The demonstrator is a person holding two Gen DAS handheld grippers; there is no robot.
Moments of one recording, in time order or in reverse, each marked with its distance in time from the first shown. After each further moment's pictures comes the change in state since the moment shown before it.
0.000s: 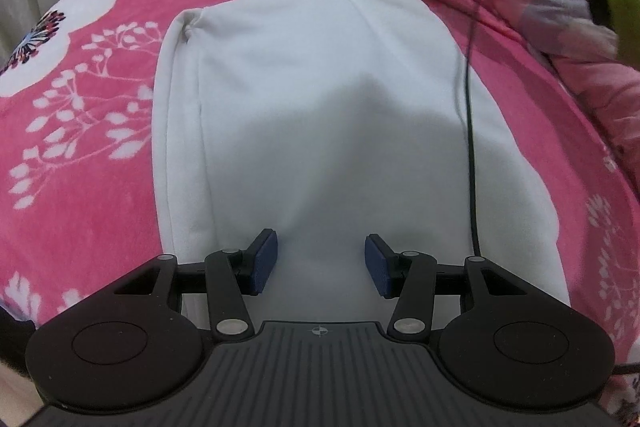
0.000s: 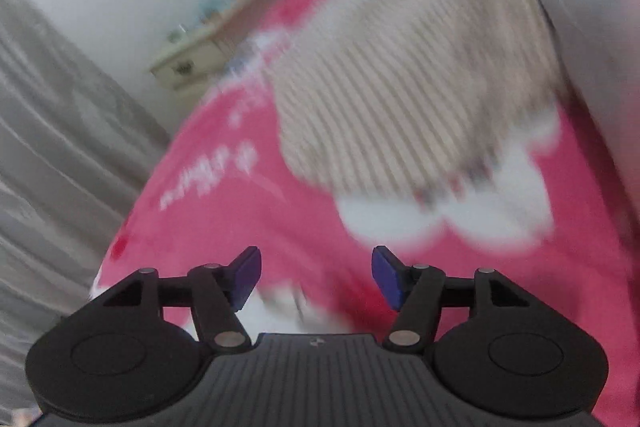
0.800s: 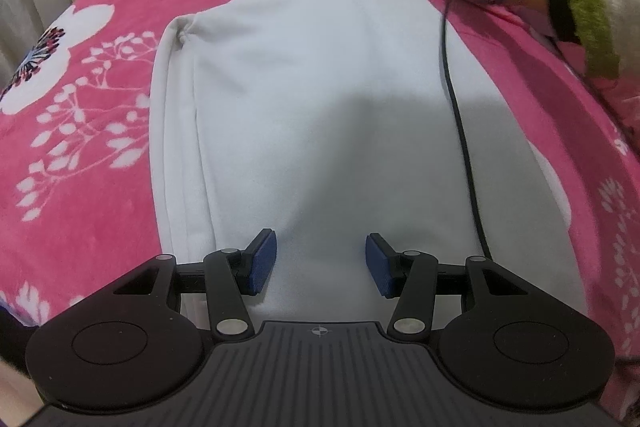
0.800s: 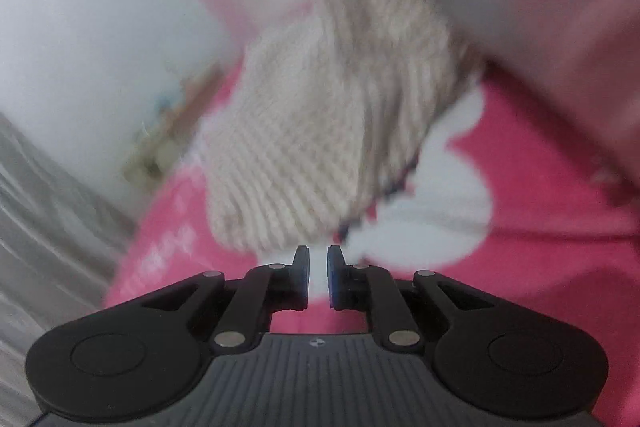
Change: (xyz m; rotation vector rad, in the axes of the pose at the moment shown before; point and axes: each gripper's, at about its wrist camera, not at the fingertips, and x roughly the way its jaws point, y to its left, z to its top) left arm 0.002 -0.010 -0.003 0.041 0.002 0.052; right arm 0.021 -0.065 -0.007 0.177 -0.348 0.070
